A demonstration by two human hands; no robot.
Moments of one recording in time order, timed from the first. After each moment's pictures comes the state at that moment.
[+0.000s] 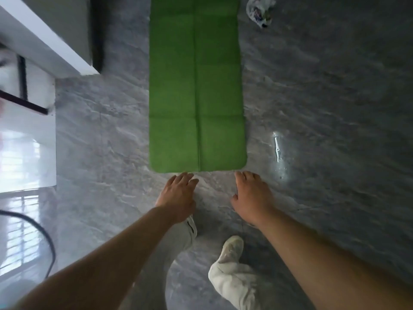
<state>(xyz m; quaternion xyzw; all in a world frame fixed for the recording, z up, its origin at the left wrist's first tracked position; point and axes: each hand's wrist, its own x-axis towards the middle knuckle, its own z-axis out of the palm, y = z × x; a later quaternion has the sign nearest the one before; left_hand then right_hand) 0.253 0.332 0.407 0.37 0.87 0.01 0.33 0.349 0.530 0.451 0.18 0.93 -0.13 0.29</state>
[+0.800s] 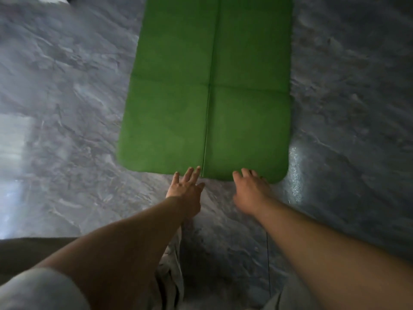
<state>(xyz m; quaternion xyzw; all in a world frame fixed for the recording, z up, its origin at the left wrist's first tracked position) 0.229 0.364 -0.067 0.36 0.84 -0.13 0.38 0.292 0.550 -0.027 0.10 0.94 -0.09 0.32</state>
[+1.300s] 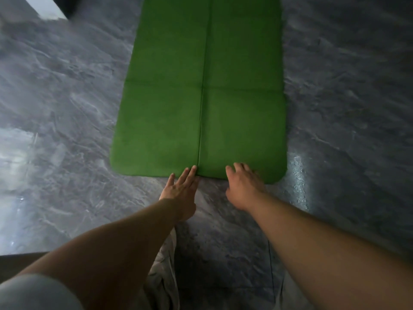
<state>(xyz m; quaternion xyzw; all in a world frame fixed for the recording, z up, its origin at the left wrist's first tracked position) 0.237 0.359 -0.098 0.36 0.86 -0.13 0.34 0.292 0.551 -0.057 0.10 0.95 -0.10 0.28</state>
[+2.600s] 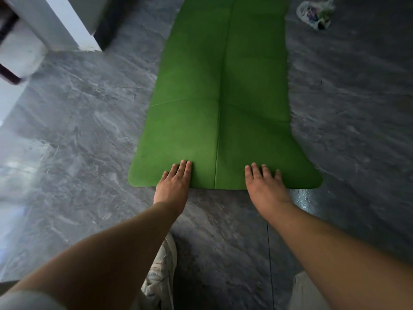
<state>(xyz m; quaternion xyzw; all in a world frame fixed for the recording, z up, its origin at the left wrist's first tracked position) 0.199 0.354 -0.055 0.23 0.95 0.00 0.18 0.274 0.587 -0.010 0.02 0.96 0.12 0.26</state>
